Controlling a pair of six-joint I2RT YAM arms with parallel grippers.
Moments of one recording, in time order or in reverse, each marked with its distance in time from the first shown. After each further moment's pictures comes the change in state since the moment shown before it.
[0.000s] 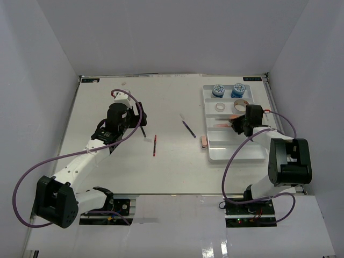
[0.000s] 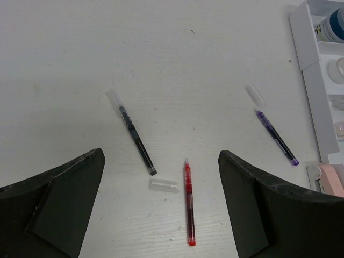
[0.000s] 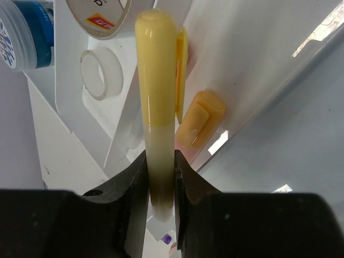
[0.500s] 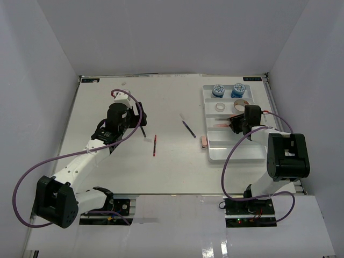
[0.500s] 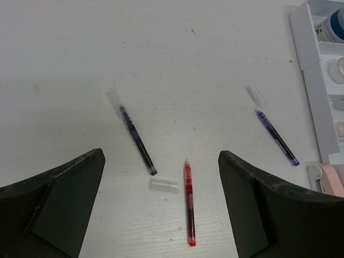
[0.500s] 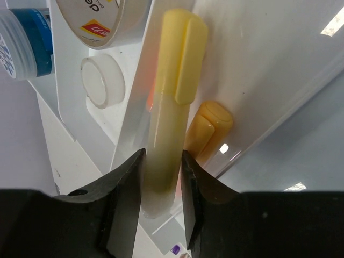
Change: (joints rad) left arm 0.000 0.000 0.000 0.000 -0.002 0.000; right arm 0.000 0.073 0.000 0.080 -0.010 0.054
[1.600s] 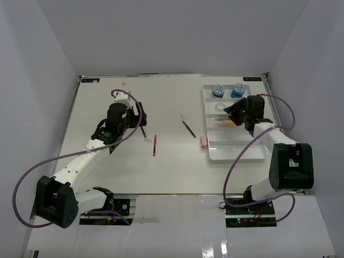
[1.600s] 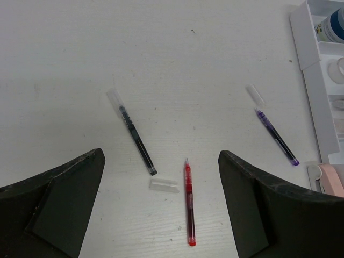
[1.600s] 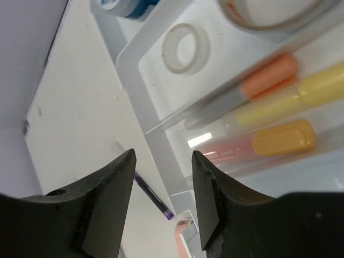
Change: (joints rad) left arm 0.000 0.000 0.000 0.000 0.001 0.000; right arm 0.026 -0.124 0.092 -0.093 -0.109 -0.281
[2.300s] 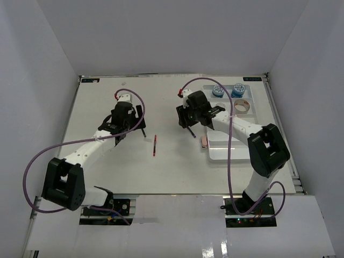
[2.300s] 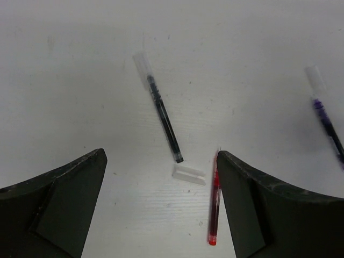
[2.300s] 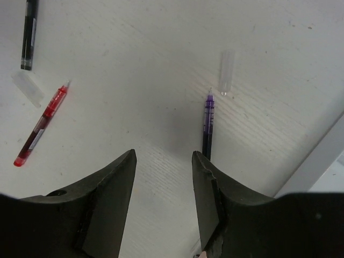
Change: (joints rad) left arm 0.021 0.121 0.033 -0.084 -0.060 -0.034; right arm 0.565 0.261 0.405 -0.254 0.017 -0.871
